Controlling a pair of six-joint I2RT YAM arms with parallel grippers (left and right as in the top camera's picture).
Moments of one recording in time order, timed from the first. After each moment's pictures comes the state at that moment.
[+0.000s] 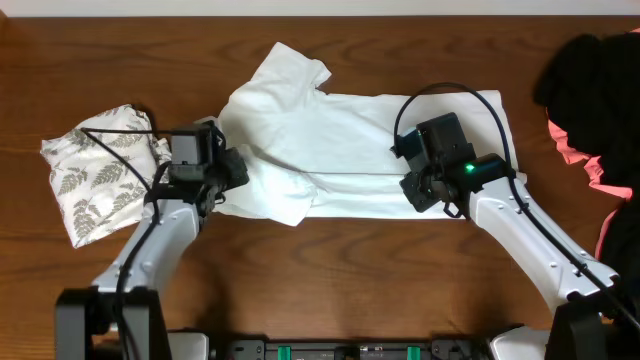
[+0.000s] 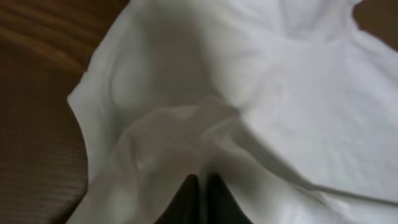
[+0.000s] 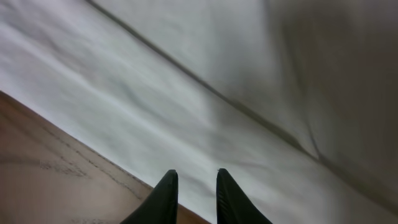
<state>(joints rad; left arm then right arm) -0.04 1.47 0.74 -0.19 0.15 -0.38 0.36 1.51 0.99 -0.66 0.00 -0.21</state>
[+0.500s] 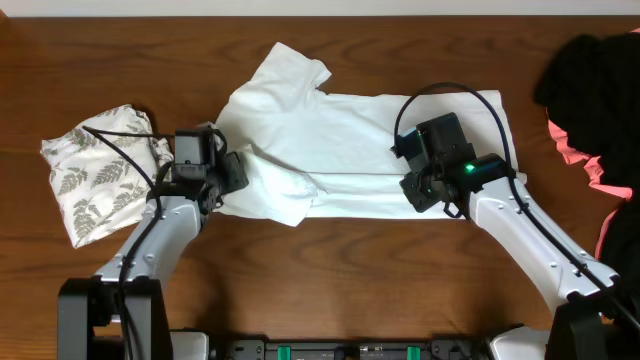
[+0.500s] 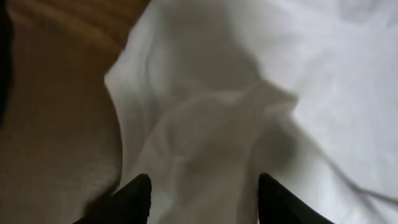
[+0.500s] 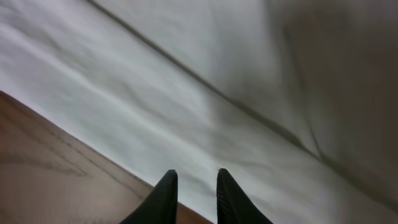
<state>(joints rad) -0.04 1.50 0.74 -0.24 0.07 -0.38 0.36 1.51 0.99 -0.67 0.00 -0.20</state>
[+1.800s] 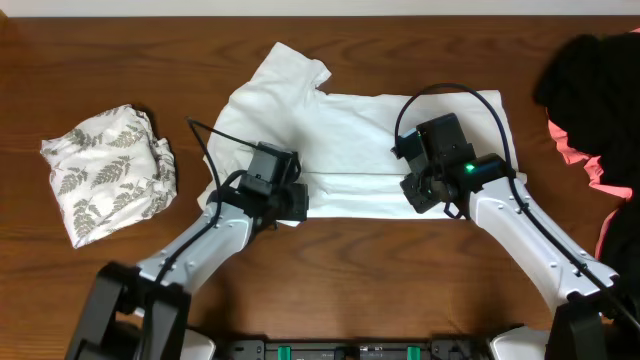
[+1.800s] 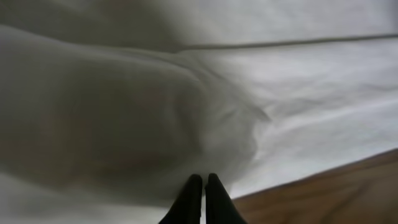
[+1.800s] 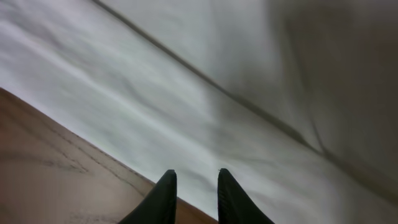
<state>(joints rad) -0.42 1.54 0.74 -0.29 0.20 -0.35 0.36 1.51 0.99 -0.68 0.00 -0.19</state>
